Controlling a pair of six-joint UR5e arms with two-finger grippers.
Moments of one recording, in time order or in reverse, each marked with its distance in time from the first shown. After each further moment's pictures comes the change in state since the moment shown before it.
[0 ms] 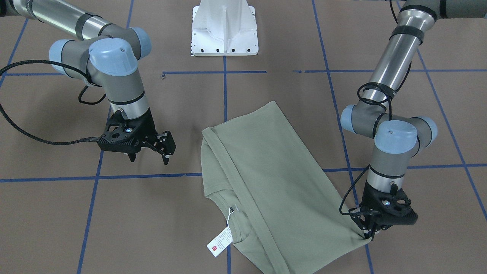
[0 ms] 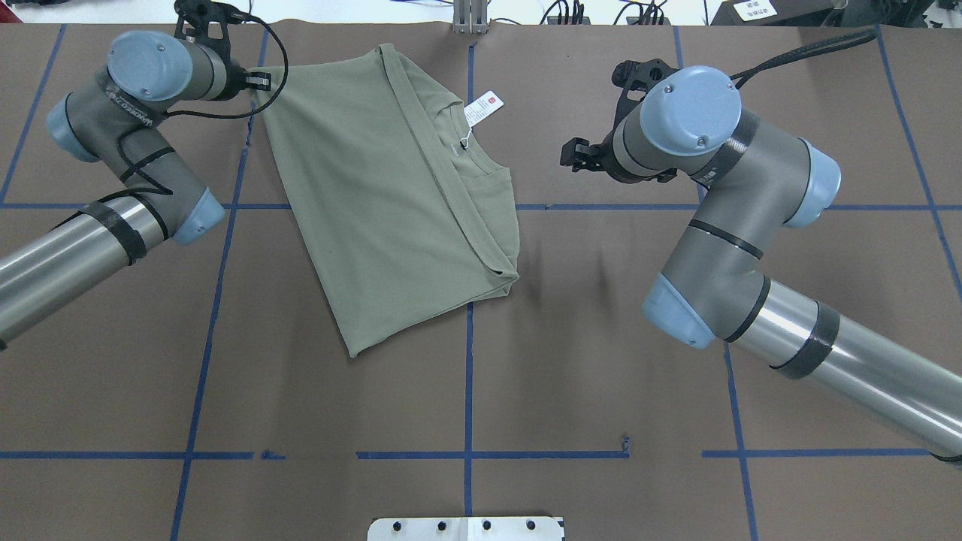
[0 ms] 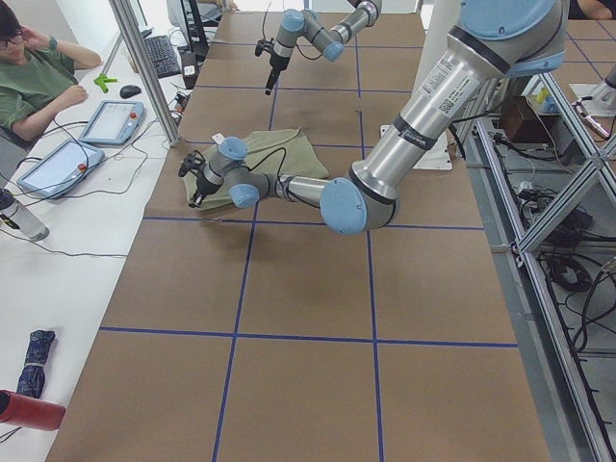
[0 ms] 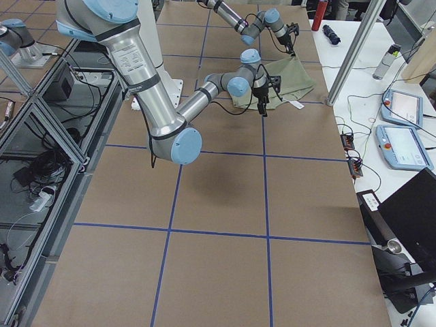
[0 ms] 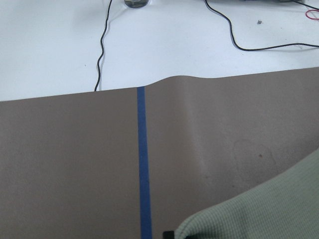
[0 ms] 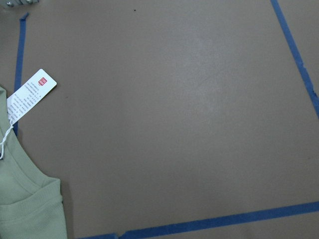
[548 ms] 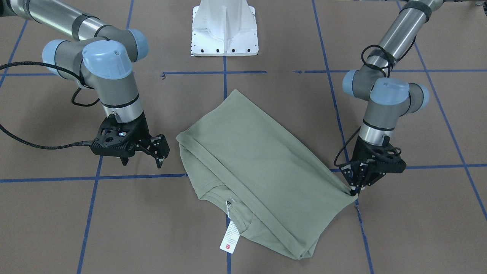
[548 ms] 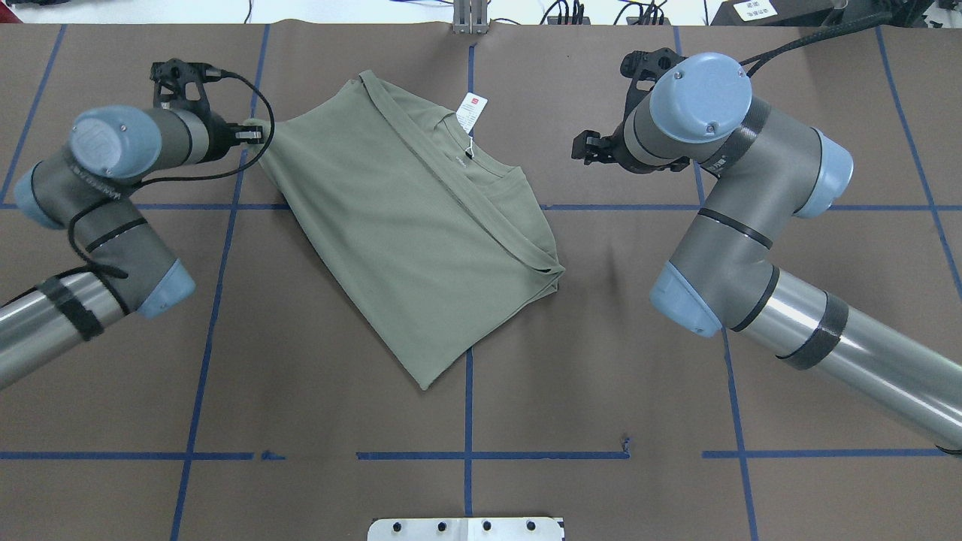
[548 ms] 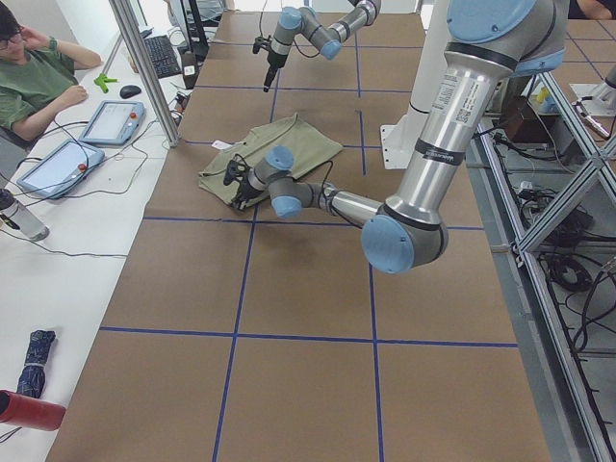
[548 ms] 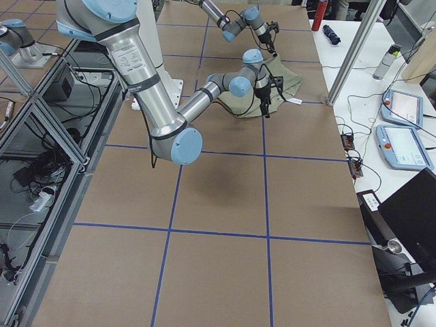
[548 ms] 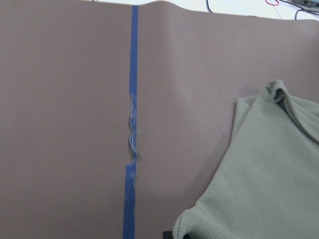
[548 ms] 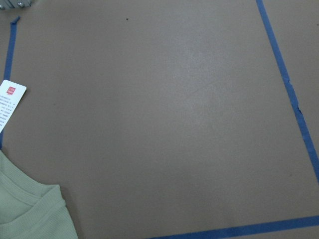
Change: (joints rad) left arm 0.077 0.160 -0.232 0.017 0.028 -0.159; right arm 0.037 -0.006 0.001 -0.032 0.005 -0.088
